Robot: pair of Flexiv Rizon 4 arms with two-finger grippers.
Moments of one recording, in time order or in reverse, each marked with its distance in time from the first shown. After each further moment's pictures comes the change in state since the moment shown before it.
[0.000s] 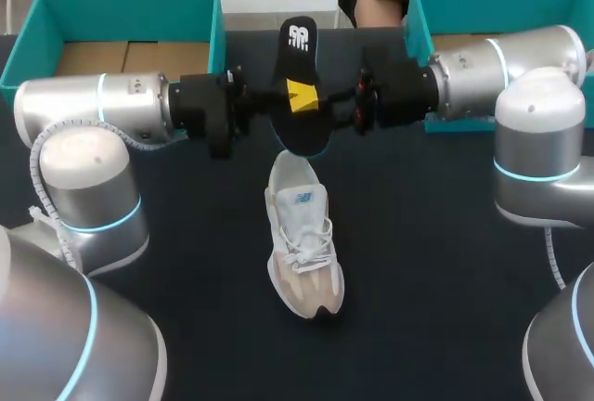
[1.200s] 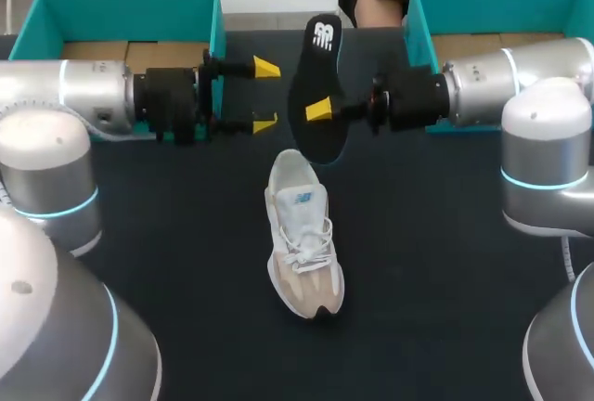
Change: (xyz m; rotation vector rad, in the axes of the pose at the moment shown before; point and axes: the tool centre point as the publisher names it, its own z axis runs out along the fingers) left arm 0.019 0.012 -0.058 -0.058 0.157 -0.362; right arm -0.032 0.018 -0.025 -0.107 -0.082 -0.163
